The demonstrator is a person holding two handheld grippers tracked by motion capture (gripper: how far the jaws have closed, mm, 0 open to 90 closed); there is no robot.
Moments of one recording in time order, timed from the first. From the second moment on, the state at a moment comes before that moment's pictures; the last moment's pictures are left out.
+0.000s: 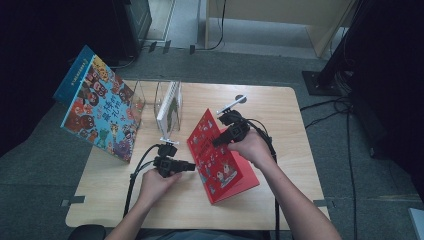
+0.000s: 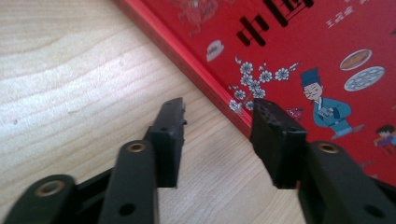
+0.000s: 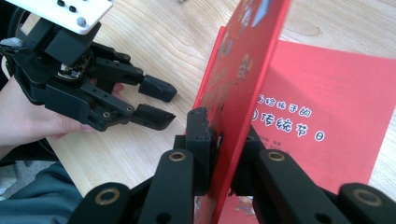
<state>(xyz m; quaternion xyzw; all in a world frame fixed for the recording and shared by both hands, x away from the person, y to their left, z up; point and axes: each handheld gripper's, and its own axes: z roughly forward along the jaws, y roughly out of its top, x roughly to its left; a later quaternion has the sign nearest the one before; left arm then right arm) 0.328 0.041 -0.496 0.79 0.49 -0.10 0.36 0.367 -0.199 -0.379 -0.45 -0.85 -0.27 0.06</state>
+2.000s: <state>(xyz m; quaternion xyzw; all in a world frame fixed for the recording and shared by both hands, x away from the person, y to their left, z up) 0.342 0.020 -0.486 0.77 0.46 -0.10 0.43 0.385 -0.203 -0.328 -0.42 -0.86 -0.27 0.09</state>
